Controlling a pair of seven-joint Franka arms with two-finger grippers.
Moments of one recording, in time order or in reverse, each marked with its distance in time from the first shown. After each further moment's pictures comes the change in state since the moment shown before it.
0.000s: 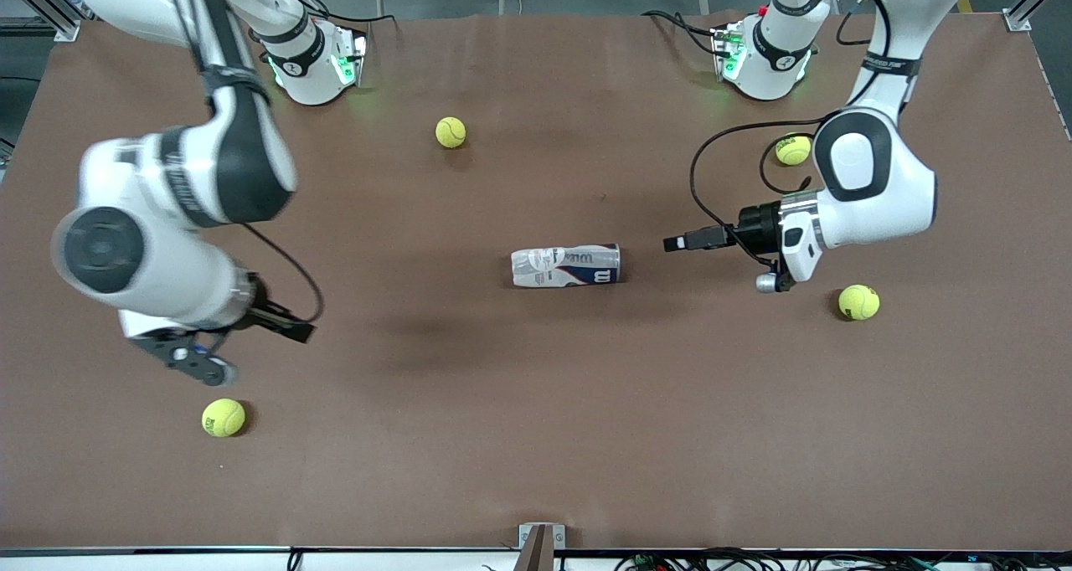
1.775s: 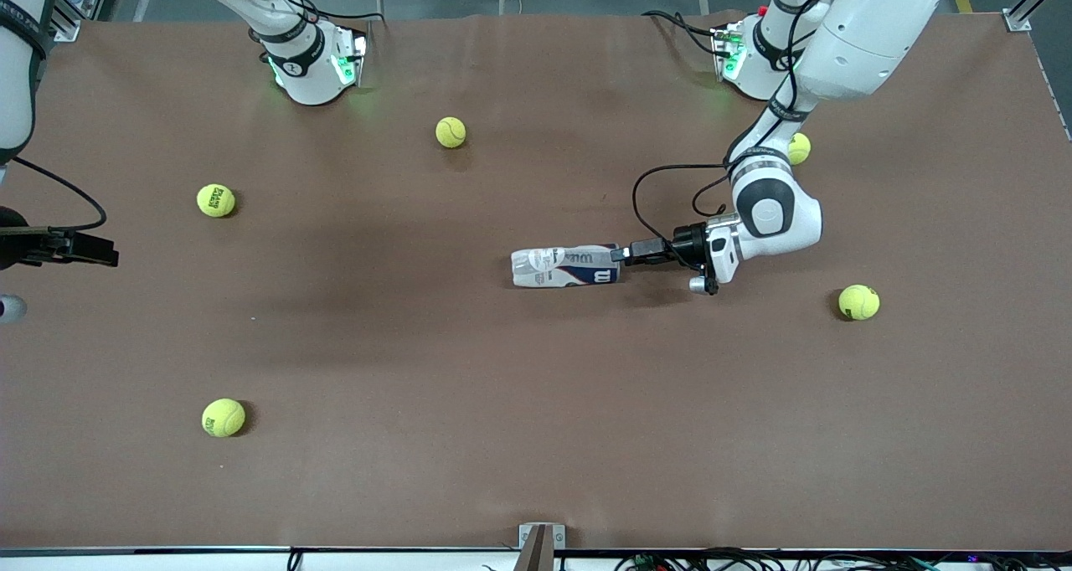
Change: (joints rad) left arm -0.002 0.335 -0.104 -0.009 -0.462 0.081 0.657; right arm -0.250 -0.150 0.012 0.012 -0.072 -0.213 -0.609
